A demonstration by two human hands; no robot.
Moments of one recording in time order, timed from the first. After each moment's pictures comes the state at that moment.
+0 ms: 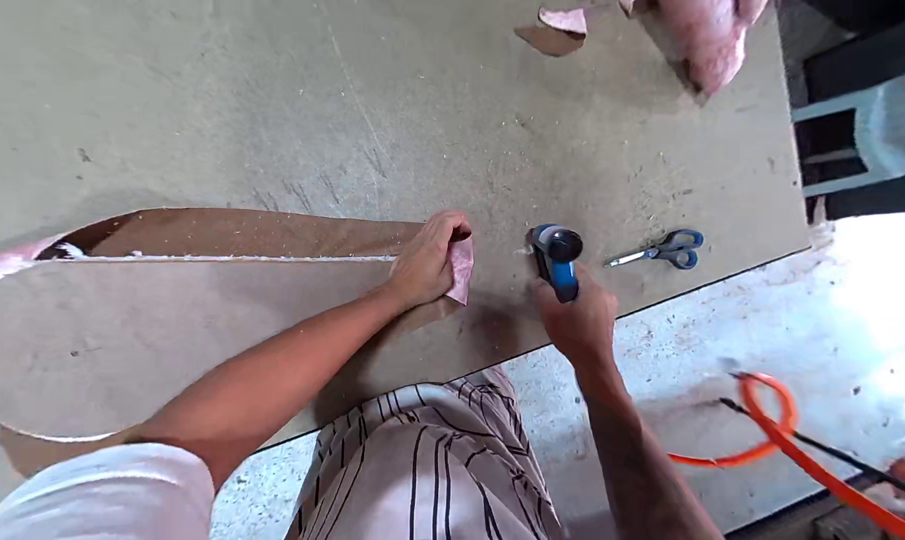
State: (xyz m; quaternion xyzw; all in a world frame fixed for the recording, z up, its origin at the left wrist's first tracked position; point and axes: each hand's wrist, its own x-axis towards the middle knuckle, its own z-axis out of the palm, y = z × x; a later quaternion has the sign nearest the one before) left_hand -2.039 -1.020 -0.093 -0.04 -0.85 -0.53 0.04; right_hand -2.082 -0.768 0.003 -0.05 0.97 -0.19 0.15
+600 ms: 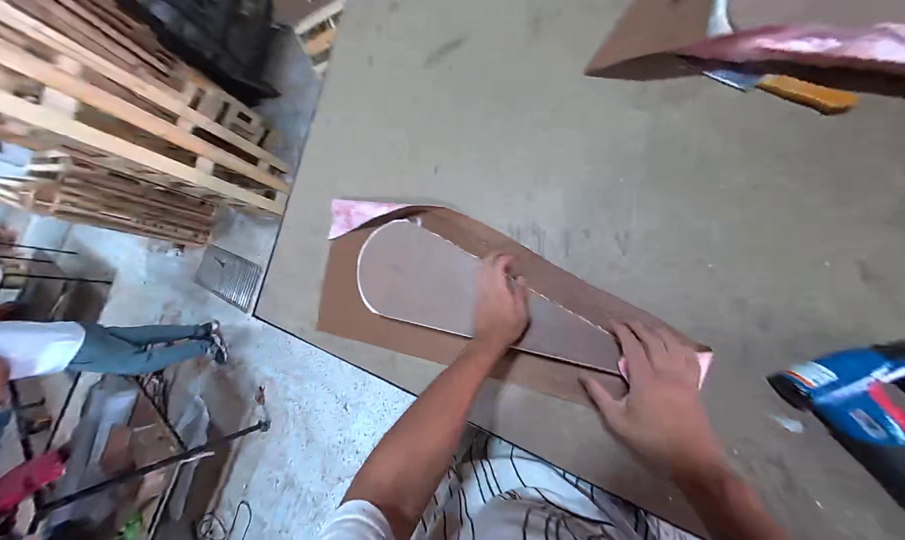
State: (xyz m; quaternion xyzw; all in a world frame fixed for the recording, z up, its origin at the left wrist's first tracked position) left_hand -1.912 -1.106 -0.070 0.45 -0.84 -0.22 0.20; right_hand -2.060 -0.899 -0.033 -0.53 0.80 -0.23 0.17
